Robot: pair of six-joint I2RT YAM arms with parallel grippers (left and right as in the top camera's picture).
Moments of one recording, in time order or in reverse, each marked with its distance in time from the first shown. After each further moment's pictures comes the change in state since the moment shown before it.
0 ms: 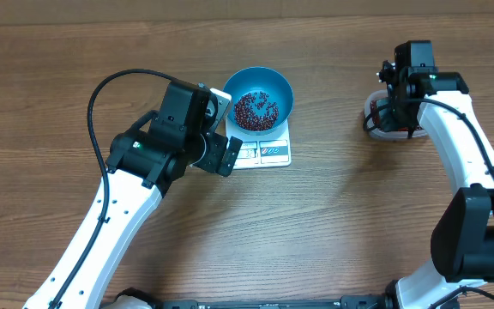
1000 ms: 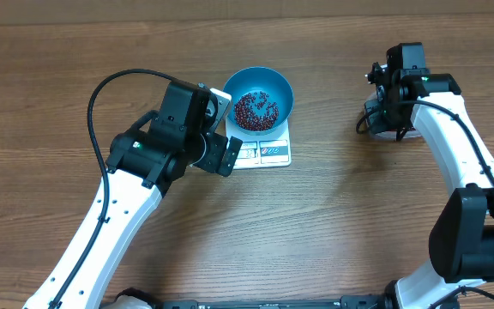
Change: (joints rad) left arm 0.000 0.000 0.000 0.000 0.000 0.000; right arm 0.031 0.000 -0.009 0.005 -0.120 0.038
